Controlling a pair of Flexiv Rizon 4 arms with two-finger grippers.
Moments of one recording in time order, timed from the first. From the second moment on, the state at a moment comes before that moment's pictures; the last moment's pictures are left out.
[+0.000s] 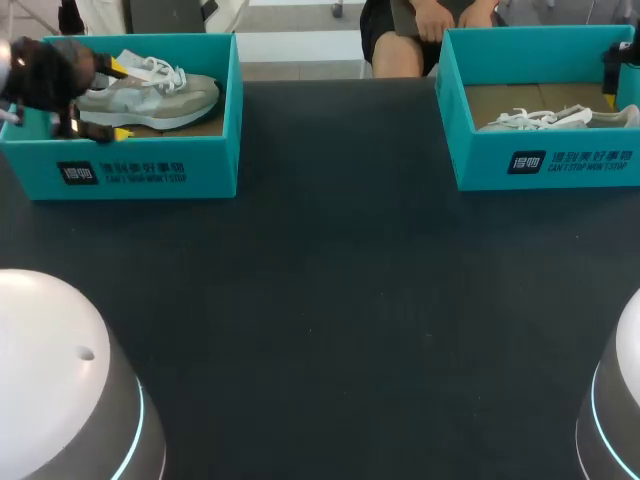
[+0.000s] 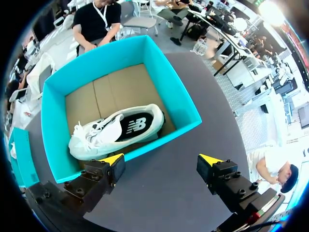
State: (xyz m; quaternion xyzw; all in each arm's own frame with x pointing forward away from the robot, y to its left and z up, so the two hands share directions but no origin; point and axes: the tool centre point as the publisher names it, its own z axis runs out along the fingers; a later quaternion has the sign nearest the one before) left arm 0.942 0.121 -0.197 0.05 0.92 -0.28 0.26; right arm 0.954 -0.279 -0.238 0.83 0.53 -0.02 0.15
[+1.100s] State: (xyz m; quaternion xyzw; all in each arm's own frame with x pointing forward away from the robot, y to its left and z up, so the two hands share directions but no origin) left arm 0.987 0.169 -0.187 0.38 0.89 -0.11 0.23; right arm 0.954 -0.279 -0.238 0.83 0.53 -0.02 0.15
